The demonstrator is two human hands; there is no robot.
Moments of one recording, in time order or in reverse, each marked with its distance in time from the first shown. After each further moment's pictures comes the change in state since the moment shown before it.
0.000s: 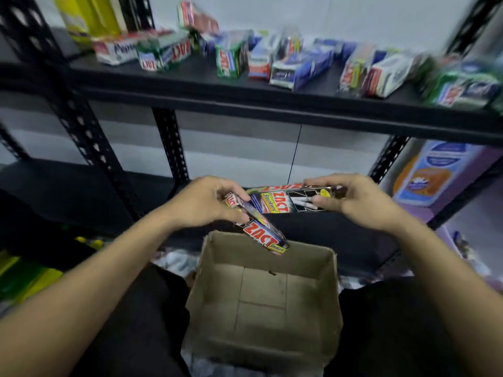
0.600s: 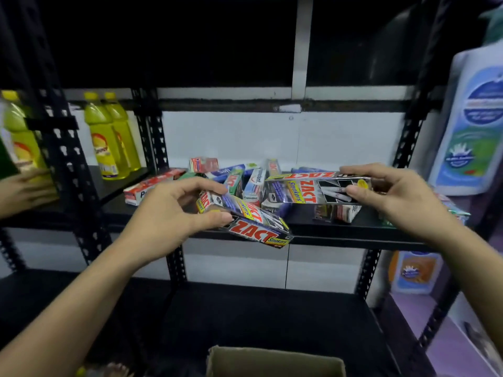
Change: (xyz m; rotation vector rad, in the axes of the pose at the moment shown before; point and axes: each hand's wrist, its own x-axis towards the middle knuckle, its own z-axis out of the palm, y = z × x) left_hand -0.039 0.182 -0.121 -0.025 0.420 0.390; right_hand 0.014 -0.139 -0.156 0.009 0.458 -0.276
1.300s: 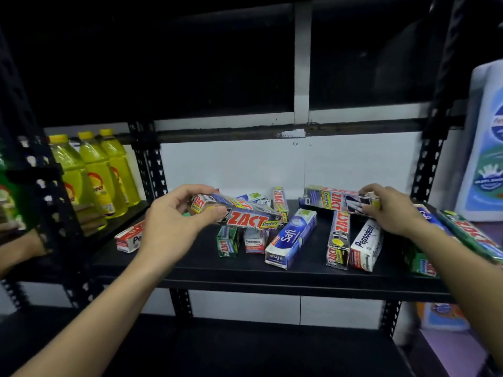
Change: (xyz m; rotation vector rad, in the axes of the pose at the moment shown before) left_hand 0.104 -0.030 0.007 -0.076 0.315 -0.012; right_hand 0.135 0.146 -0.006 -0.603 0.007 0.293
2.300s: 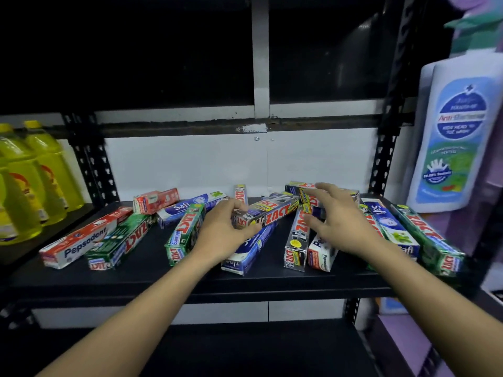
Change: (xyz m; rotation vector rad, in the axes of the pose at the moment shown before) left_hand 0.038 -0.065 0.151 0.379 -0.292 0.082; right_hand -0.042 -0.035 -0.001 -0.027 0.034 -0.196
